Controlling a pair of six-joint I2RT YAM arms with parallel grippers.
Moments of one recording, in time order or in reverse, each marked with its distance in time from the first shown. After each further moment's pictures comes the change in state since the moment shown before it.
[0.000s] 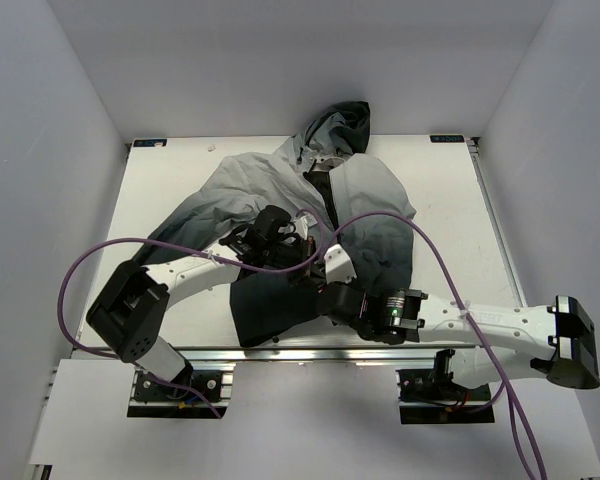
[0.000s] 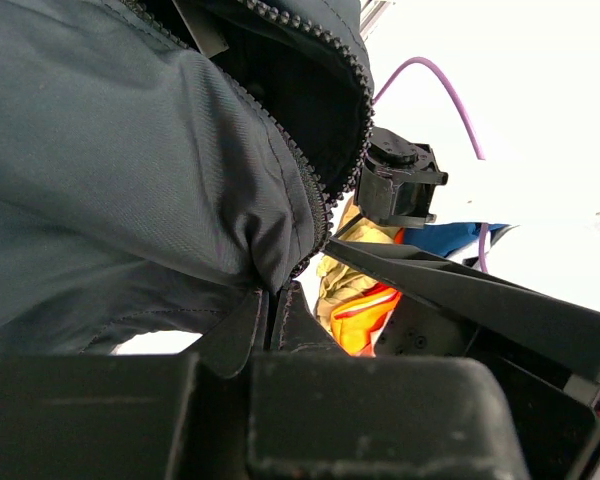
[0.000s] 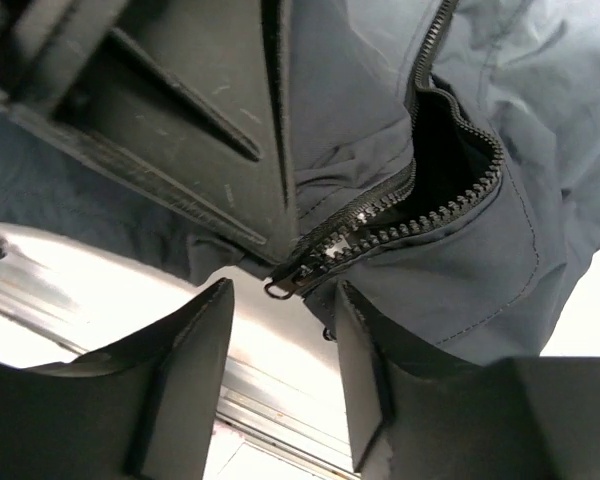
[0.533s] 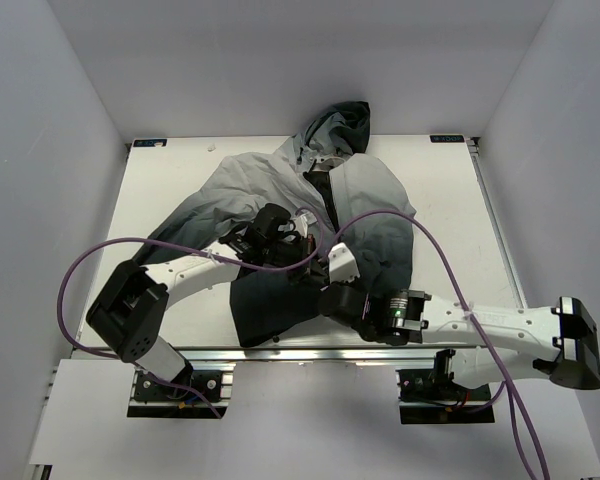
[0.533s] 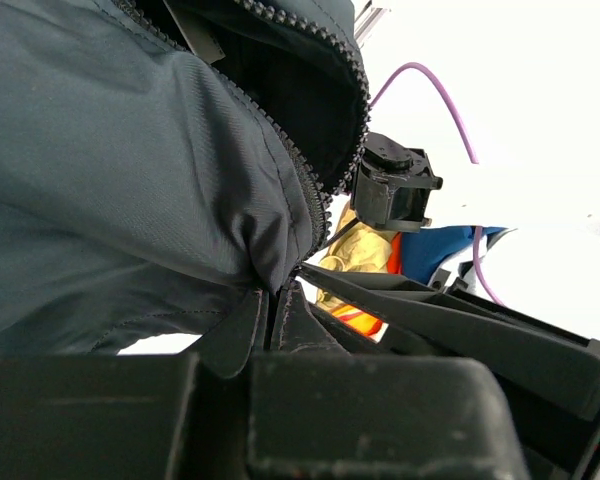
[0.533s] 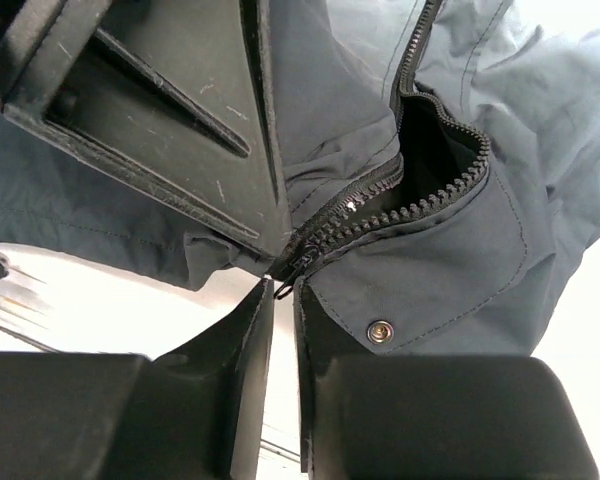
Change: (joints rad) left arm 0.005 0.000 0.011 -0.006 -0.004 -0.006; right arm 0.005 -0.001 -0.002 -0.001 0.053 0.039
